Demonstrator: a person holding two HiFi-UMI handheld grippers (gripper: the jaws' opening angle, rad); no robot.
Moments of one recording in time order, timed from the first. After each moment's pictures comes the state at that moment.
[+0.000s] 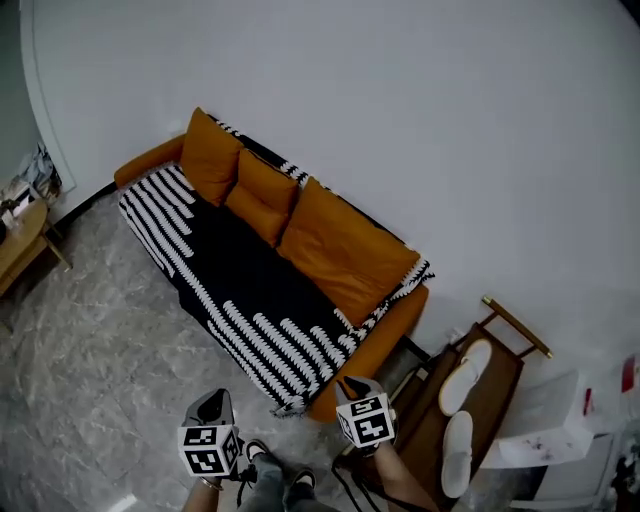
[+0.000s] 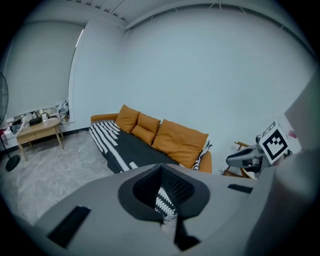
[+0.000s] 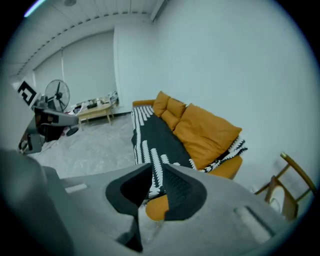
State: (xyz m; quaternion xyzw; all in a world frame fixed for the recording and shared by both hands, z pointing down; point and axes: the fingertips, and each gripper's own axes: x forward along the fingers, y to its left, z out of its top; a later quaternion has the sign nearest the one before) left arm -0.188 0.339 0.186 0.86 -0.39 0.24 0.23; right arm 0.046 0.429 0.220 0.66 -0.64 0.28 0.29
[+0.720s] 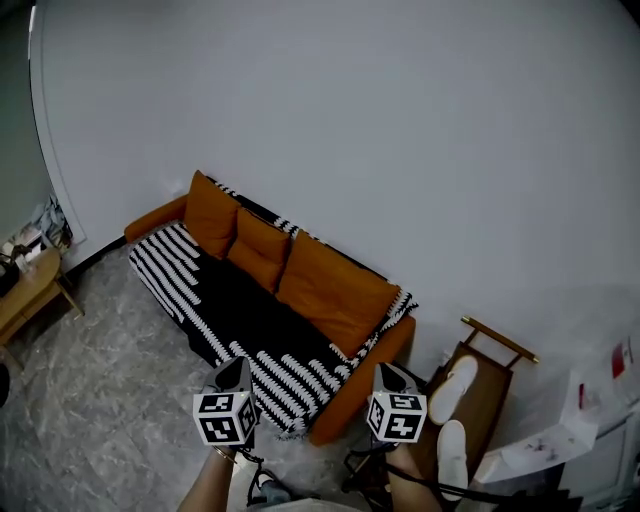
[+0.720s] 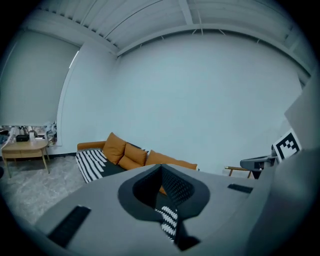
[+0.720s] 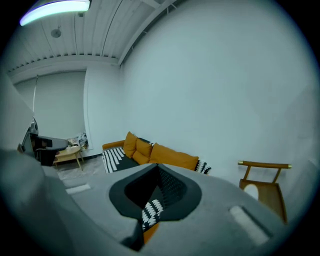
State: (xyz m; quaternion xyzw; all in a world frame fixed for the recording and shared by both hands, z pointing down) left arm -0.116 0.316 0.034 0.91 -0.37 0.12 0.14; right arm 0.125 0.472 0.049 0.82 -0.54 0.18 0.09
